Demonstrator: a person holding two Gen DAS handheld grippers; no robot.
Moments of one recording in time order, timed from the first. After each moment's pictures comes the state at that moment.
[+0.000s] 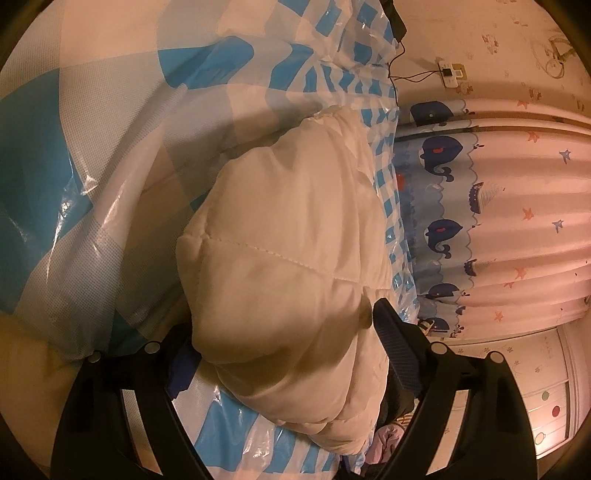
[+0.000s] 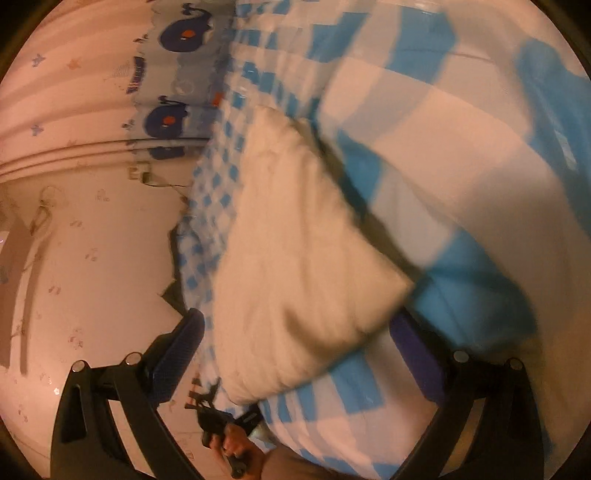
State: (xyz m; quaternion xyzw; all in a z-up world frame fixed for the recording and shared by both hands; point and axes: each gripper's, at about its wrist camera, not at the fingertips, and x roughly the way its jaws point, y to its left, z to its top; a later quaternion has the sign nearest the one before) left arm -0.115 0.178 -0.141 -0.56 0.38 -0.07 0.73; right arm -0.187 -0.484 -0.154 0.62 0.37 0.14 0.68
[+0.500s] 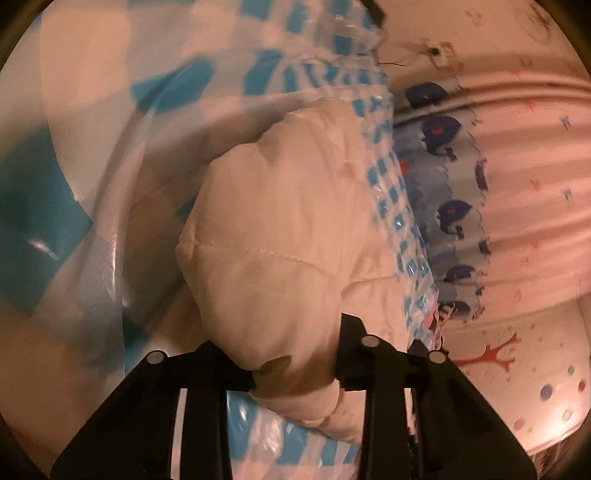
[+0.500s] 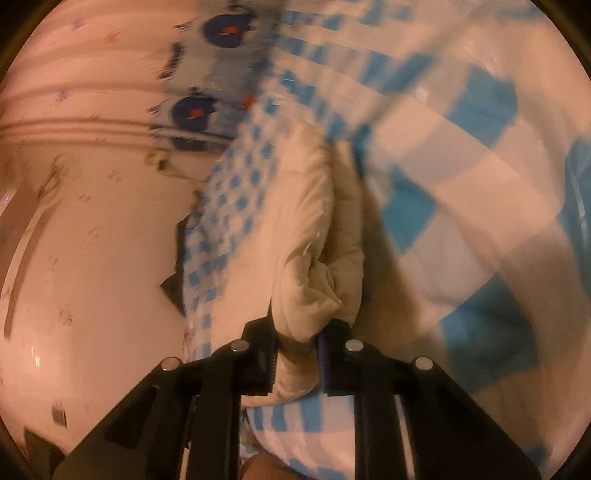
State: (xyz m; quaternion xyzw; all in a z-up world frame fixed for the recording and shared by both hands) left arm -0.125 0.172 -0.102 -0.50 0.40 -0.08 0.77; right arm -0.196 -0.482 -0.112 0.56 0.34 0.16 0.74
